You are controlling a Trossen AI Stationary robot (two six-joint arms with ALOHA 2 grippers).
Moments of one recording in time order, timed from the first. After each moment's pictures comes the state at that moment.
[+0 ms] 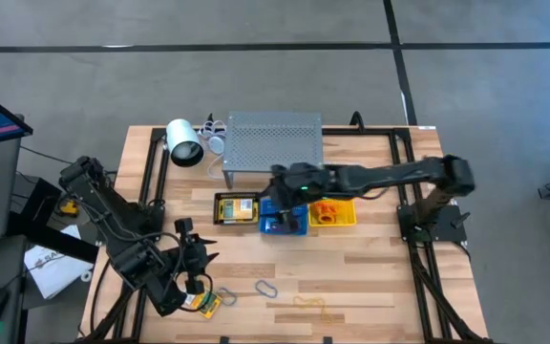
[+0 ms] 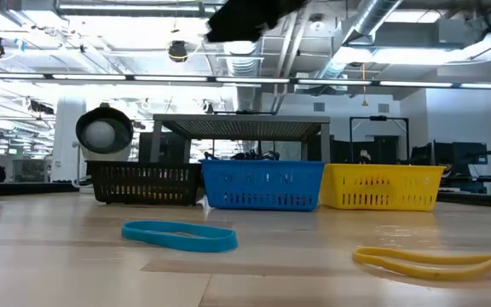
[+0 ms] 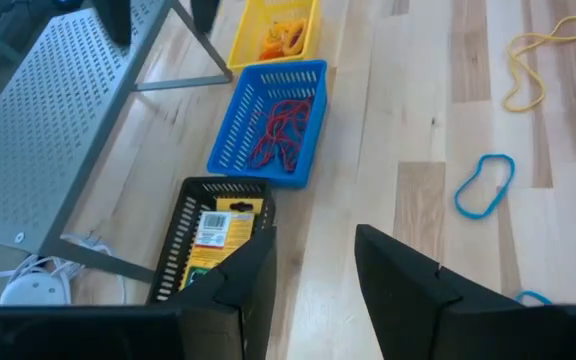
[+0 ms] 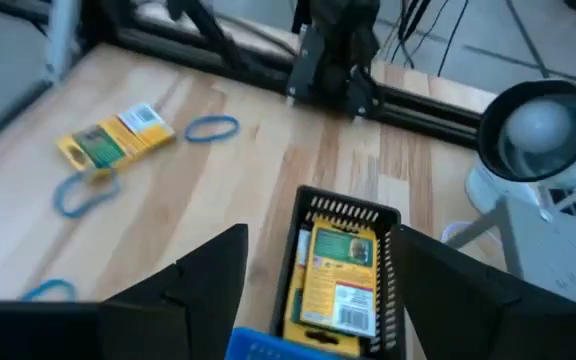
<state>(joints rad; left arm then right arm) -0.86 1.44 1.29 -1.14 -0.90 -0.79 0.04 1.70 1.39 -0.22 -0.06 -0.25</state>
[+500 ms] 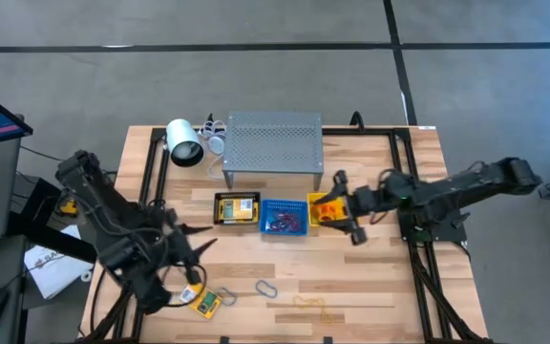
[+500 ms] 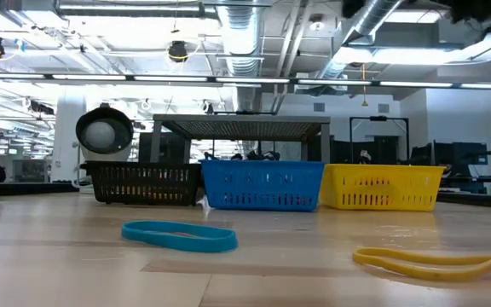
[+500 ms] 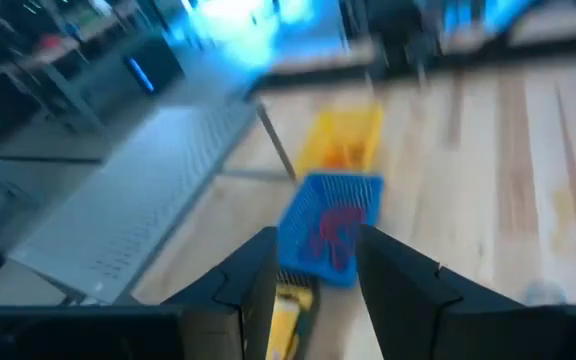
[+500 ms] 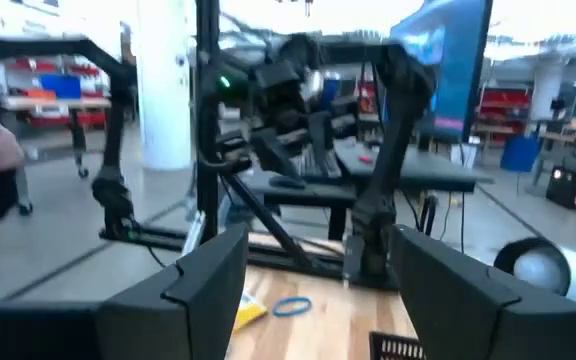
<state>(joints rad) -0.90 1.37 1.25 -1.11 -1.21 -0.88 0.14 1.04 0.58 0.59 -0.09 -0.04</state>
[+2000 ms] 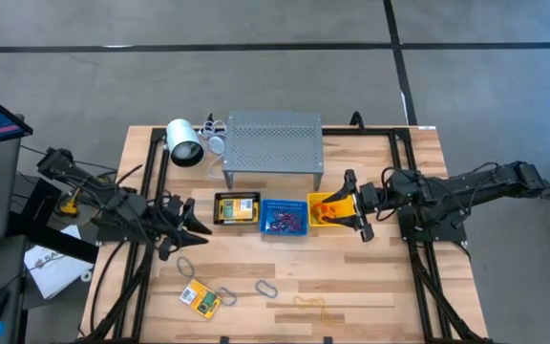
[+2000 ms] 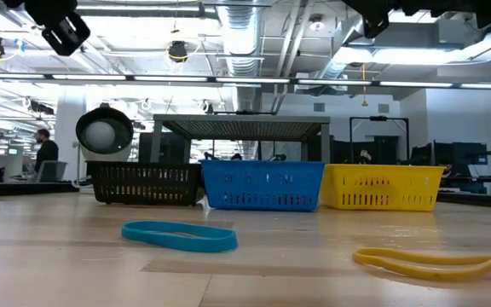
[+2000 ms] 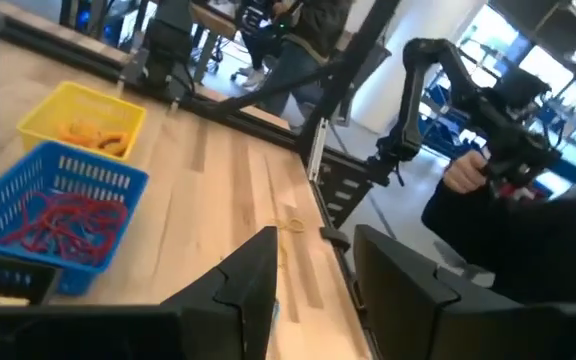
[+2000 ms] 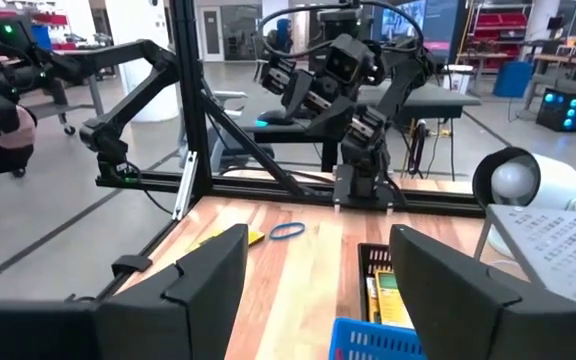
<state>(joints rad) -0.51 0.53 0.39 0.02 -0.25 -0.51 0.12 0.87 0.54 0.28 -0.08 0.01</state>
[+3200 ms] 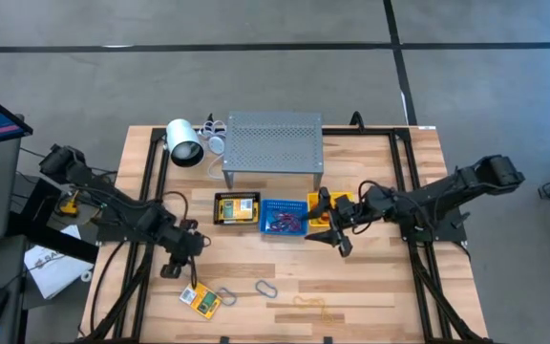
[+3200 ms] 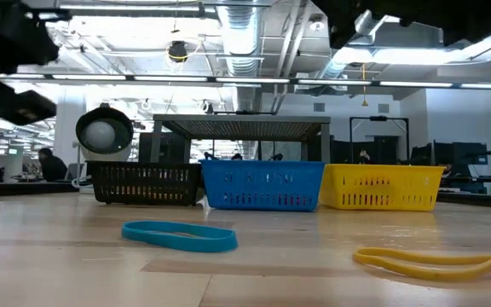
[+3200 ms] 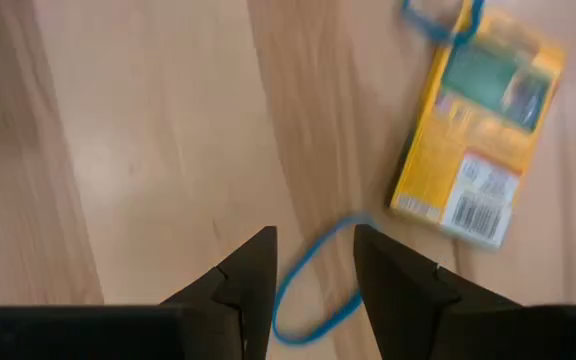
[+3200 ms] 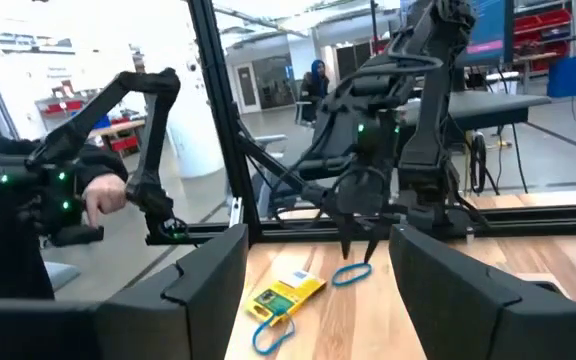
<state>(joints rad) -0.52 1.07 0.55 -0.65 0.08 -0.37 0.20 1.27 0.54 0.82 -0.08 0.20</state>
